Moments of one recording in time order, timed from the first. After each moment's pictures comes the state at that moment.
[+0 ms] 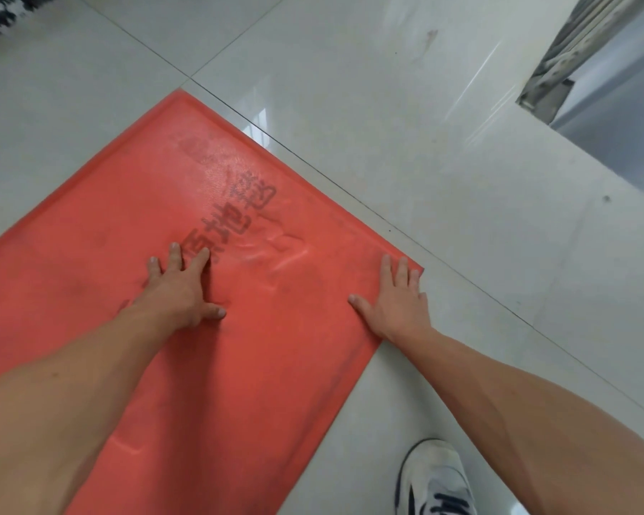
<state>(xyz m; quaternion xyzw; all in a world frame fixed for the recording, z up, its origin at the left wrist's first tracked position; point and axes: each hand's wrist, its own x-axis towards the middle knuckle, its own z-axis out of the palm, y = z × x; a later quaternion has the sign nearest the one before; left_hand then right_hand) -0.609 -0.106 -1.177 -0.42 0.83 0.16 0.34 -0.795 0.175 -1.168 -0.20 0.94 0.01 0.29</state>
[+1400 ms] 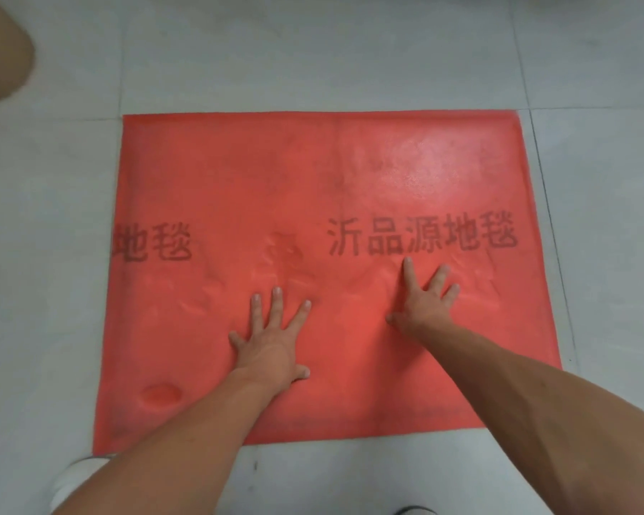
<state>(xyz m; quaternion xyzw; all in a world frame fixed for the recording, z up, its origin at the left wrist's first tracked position) -0.427 0.067 -1.149 -0.63 0.65 0.34 0.26 -0.669 0.012 -1.153 -0.48 0.78 0.21 0.36</state>
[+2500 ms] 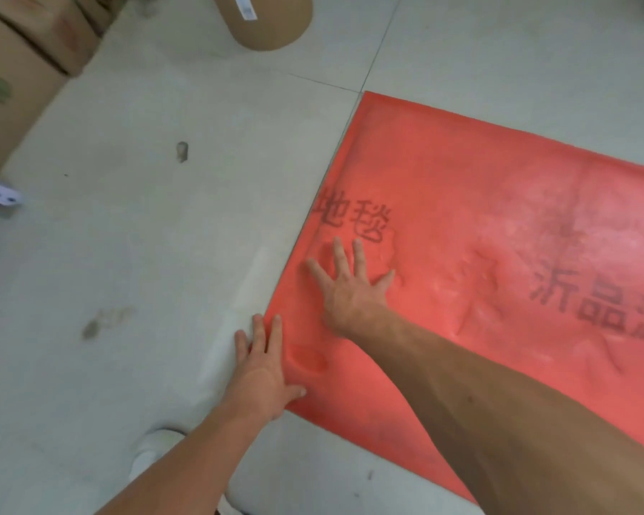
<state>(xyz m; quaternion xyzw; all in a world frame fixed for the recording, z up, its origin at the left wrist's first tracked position) -0.220 0.188 -1.152 -0.83 0.42 0.35 0.13 -0.317 0.025 -1.157 -0.85 0.41 0.22 0.23</state>
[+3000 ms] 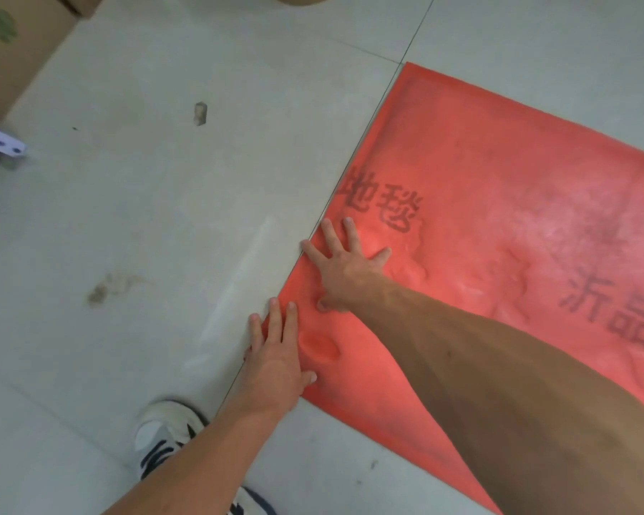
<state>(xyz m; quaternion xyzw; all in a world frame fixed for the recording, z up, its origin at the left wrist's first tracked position) -0.232 0.196 -1.157 -0.83 0.43 0.34 0.11 -0.273 0.010 -1.156 -0.85 0.33 0.34 0.24</state>
